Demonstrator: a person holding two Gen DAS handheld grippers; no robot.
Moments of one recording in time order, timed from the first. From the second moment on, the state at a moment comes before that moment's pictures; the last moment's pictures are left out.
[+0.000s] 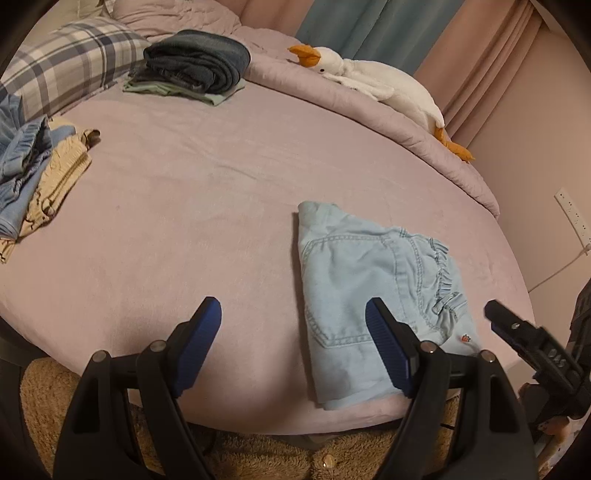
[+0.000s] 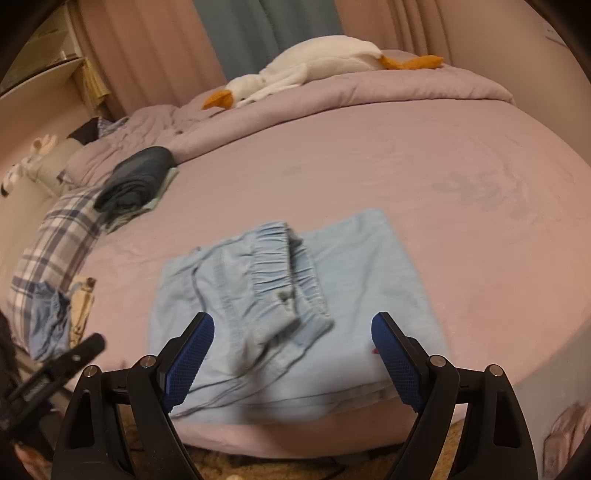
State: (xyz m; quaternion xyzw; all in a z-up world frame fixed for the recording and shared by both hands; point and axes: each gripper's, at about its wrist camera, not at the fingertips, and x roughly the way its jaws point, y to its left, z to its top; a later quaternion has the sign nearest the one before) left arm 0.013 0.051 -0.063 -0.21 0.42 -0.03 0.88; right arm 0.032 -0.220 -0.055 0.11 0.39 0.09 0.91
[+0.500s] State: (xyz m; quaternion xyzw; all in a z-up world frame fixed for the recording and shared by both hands) left arm 0.020 0.043 -0.093 -0.21 0.46 -0.05 0.86; right arm 0.042 -0.213 -0.072 0.14 0.41 0.14 0.89
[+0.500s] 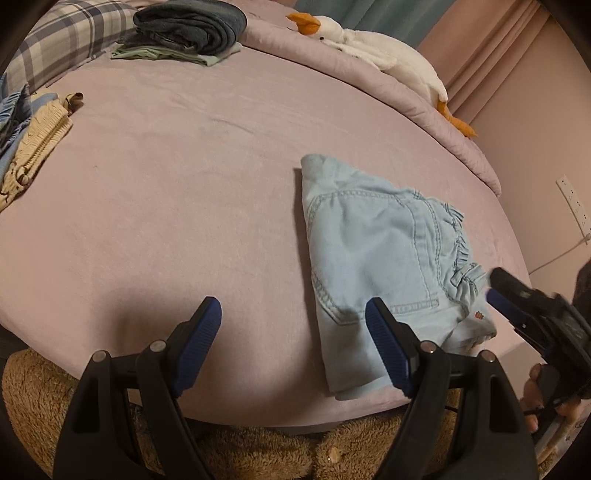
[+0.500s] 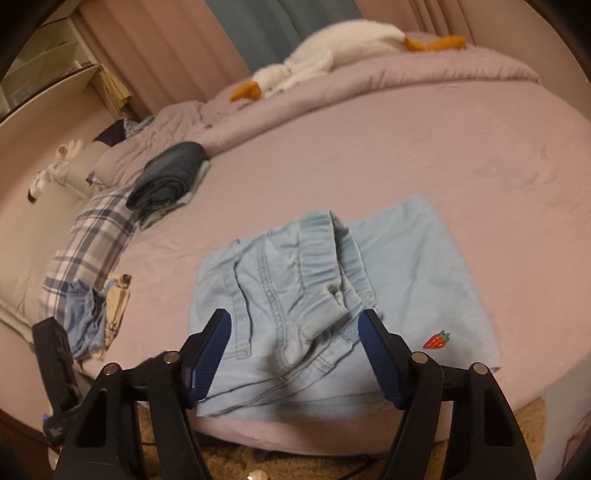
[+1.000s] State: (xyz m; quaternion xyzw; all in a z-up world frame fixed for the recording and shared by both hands) left arm 0.025 0.038 -0.101 -0.20 0.47 -0.05 0.86; right arm 0.058 -0.229 -0.080 0.11 0.41 0.05 0.90
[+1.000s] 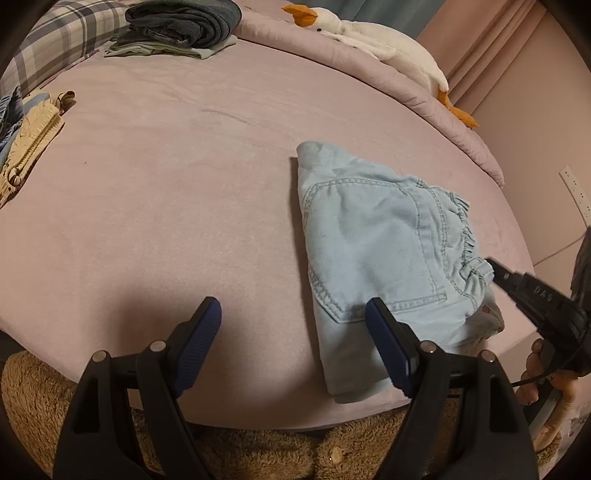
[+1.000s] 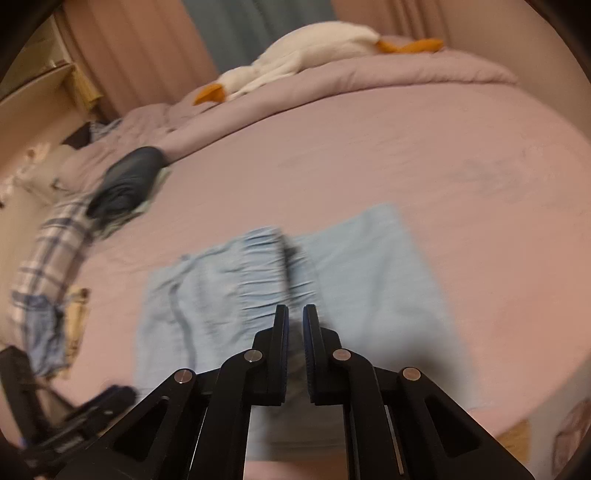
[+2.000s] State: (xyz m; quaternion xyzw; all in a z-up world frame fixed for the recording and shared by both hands) left arm 0.038 0.037 -0.090 -0.20 0.46 -0.06 0.86; right arm 0.048 -0.230 -0.058 0.19 0.40 0.18 0.88
